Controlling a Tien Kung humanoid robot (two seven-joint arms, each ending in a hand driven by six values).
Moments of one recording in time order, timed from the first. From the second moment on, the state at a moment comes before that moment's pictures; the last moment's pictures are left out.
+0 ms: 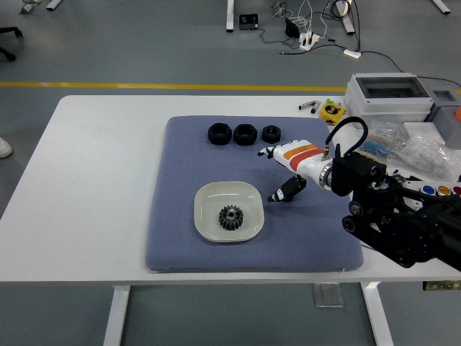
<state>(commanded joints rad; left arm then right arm) -0.13 0.04 -1.11 -0.18 0.63 0.20 0.08 0.96 -0.21 0.33 0.93 -1.79 -0.06 -0.11</state>
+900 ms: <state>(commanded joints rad) -0.14 0.03 -1.10 -0.18 0.62 0.20 0.08 0.95 -0.22 0.25 0.81 -1.76 -0.12 -0.05</state>
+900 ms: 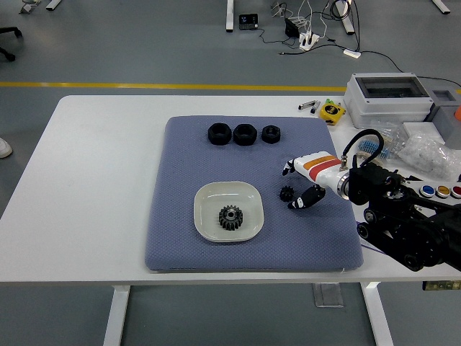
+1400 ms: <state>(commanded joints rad) -0.14 0.03 -1.10 -0.18 0.61 0.20 0.08 0.94 -0.20 0.24 0.79 -1.76 -0.16 -0.03</state>
